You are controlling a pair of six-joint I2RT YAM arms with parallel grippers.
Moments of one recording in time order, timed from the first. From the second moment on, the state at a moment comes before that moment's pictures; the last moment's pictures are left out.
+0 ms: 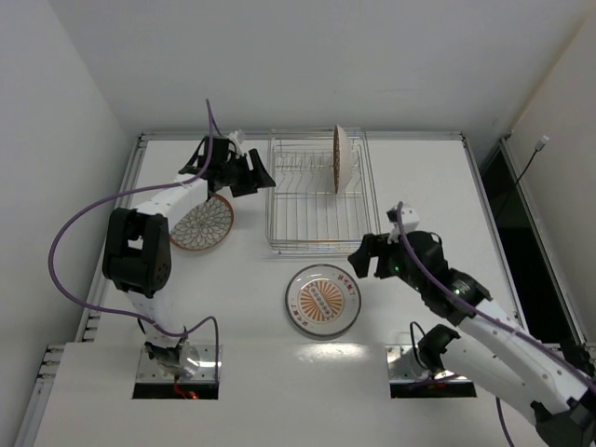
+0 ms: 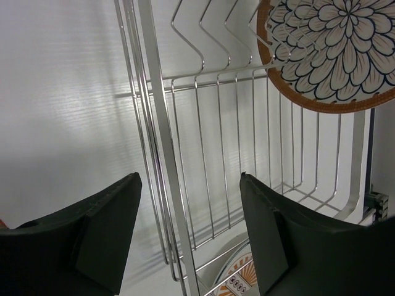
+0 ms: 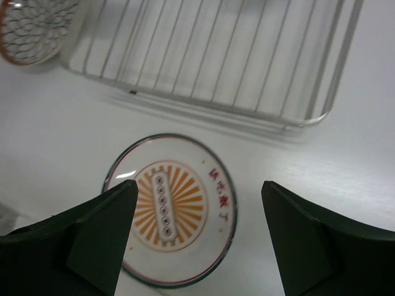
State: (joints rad) left arm -0.21 1.80 1.33 -0.21 0.41 -0.53; right arm 0.64 0.79 0.64 -0.35 0.15 0.38
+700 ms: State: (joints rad) left arm -0.20 1.75 1.45 -0.43 -0.17 -0.39; right arm 0.64 0.38 0.10 -0.35 -0.08 0.76
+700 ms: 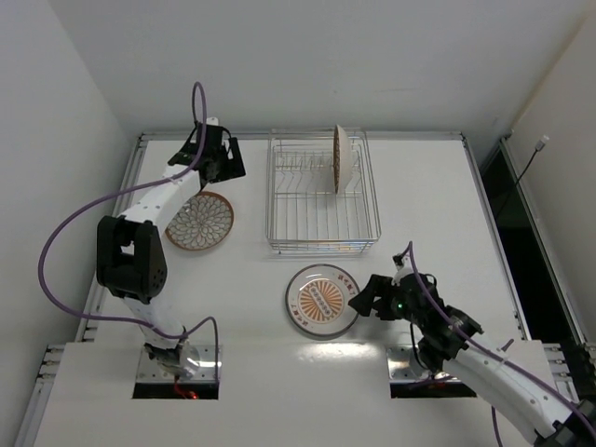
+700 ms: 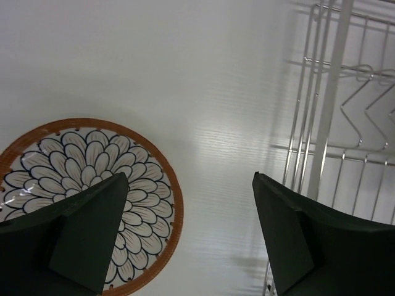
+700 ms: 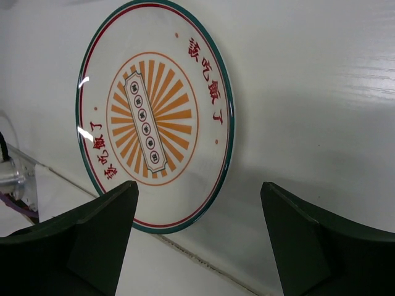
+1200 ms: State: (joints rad) left arm -0.19 1.96 1.55 -0.54 -0.15 -0.36; right arm 0.64 0.65 0.10 -0.21 -0.09 0.81
